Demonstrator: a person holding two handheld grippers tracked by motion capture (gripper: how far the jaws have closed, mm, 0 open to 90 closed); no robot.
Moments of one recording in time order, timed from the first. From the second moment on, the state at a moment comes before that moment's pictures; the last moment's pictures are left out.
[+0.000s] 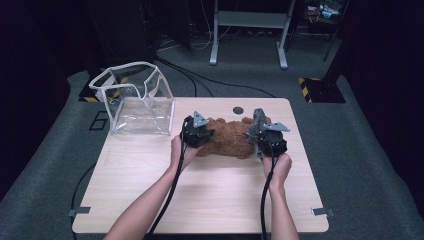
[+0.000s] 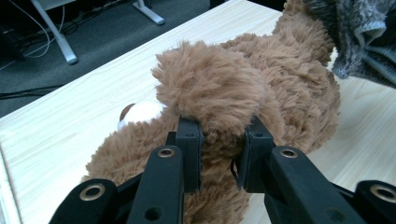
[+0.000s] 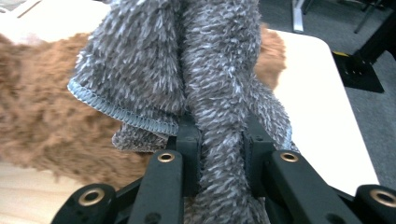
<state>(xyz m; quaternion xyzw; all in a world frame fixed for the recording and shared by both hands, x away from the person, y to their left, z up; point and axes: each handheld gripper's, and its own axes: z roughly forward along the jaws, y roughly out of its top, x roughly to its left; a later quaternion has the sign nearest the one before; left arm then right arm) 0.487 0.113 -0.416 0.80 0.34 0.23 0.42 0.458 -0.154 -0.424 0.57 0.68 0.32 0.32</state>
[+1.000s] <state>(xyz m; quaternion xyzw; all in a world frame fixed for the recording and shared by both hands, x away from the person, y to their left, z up) 0.489 0.116 -0.418 0.81 0.34 0.22 0.42 0.455 -0.084 -0.431 0.46 0.78 0.34 0.26</state>
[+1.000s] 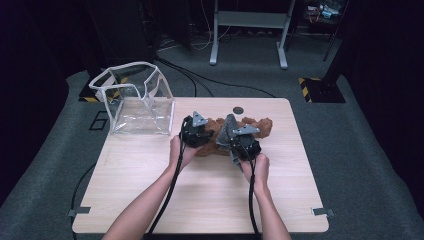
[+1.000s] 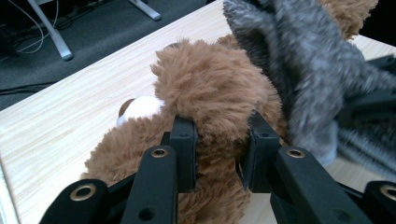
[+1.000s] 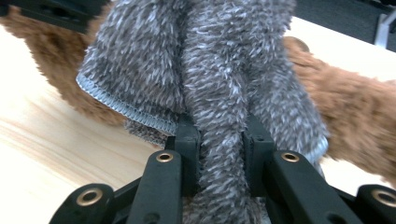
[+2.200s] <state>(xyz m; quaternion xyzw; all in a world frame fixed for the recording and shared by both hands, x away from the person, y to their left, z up) 0.489 0.119 -0.420 0.81 0.35 0.22 0.43 0.444 -0.088 -0.410 0.46 0.77 0.36 0.27</state>
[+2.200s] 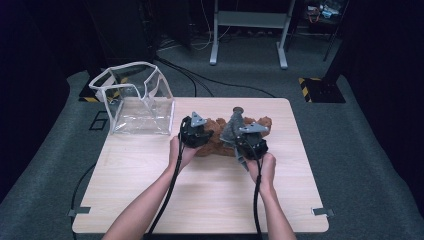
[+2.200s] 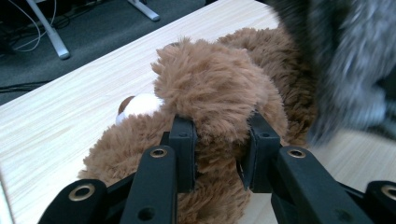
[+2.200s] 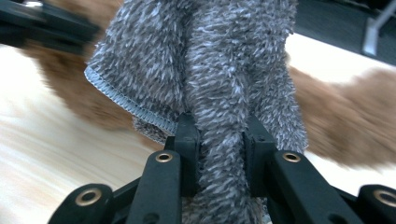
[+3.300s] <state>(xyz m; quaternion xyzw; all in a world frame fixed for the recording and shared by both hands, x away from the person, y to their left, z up) 0.491 0.130 -0.422 0.80 0.36 0.22 0.42 0.463 -0.135 -0.422 0.52 0.74 0.30 0.29</state>
